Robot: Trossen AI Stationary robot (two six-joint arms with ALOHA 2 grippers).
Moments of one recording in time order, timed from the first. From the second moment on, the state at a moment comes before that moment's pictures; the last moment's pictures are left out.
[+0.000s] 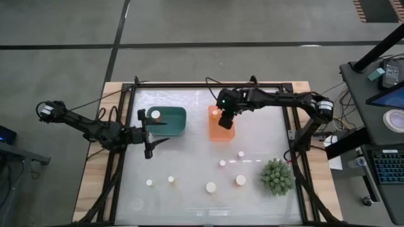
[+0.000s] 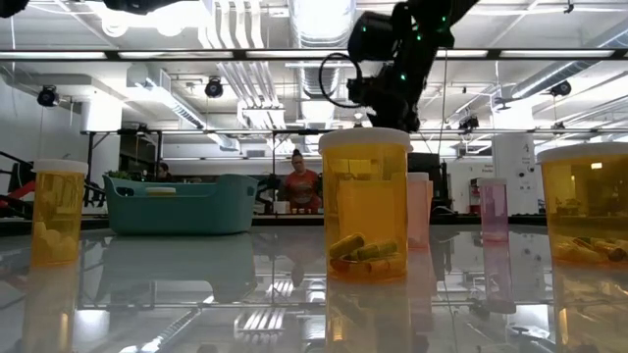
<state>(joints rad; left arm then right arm) -0.36 0.65 0.48 0.23 -0.53 0.44 -0.32 1.69 1.30 -0.71 0.10 0.04</state>
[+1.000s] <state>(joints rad) -0.36 0.65 0.48 0.23 -0.53 0.45 -0.37 1.75 1.19 -0.54 0.05 -0.01</state>
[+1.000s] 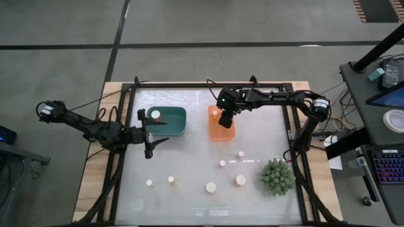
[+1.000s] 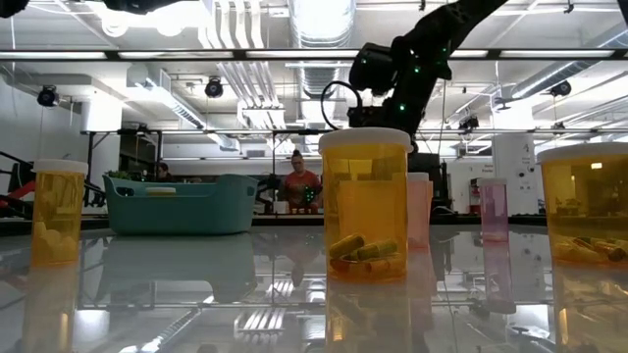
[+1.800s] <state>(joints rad) -0.36 0.65 0.48 0.23 -0.53 0.45 -0.37 1.75 1.12 -0.43 0.11 -0.01</state>
